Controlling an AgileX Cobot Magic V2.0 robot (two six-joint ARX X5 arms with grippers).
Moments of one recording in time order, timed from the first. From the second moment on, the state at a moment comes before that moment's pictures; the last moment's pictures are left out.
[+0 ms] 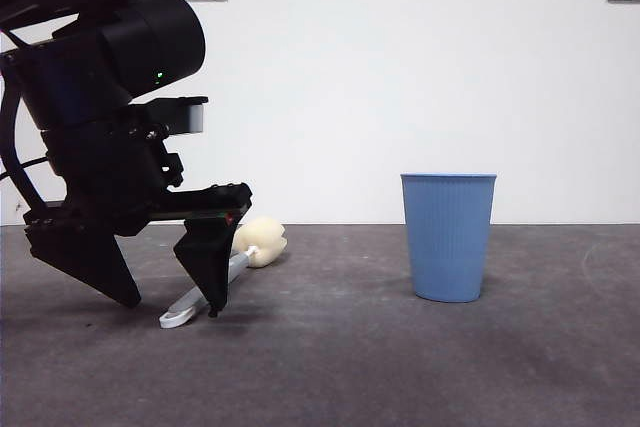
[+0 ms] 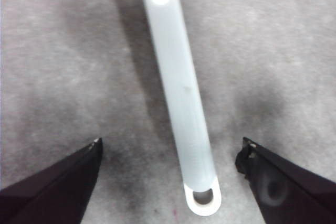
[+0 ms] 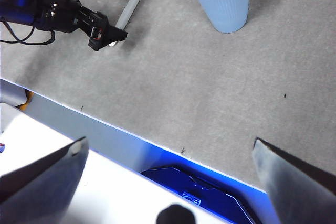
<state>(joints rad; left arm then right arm) -0.57 1.62 0.84 -0.24 -0.10 -0.28 0.09 0.56 0.94 -1.24 -0.50 -0.06</state>
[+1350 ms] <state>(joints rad) -0.58 1.26 0.84 -0.47 0.00 -0.25 0.09 0.59 0.94 -1.02 -0.50 0.03</state>
